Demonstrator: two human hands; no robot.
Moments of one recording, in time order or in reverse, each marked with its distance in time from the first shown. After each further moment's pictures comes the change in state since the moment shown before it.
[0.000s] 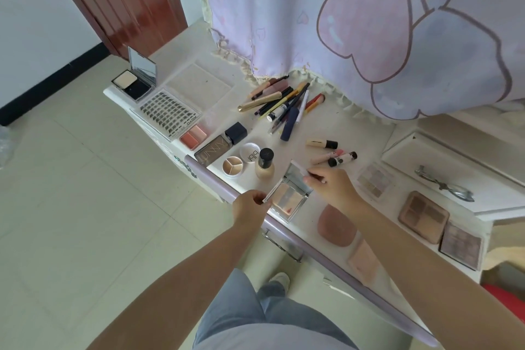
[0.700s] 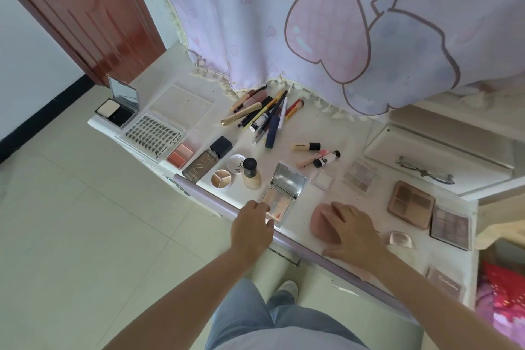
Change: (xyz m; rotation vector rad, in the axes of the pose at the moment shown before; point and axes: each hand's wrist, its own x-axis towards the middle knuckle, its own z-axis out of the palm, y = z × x) left_hand -0.025 0.007 0.001 0.615 -0.075 0.448; right_hand -0.080 0.065 0.007 -0.710 -0.091 -0.066
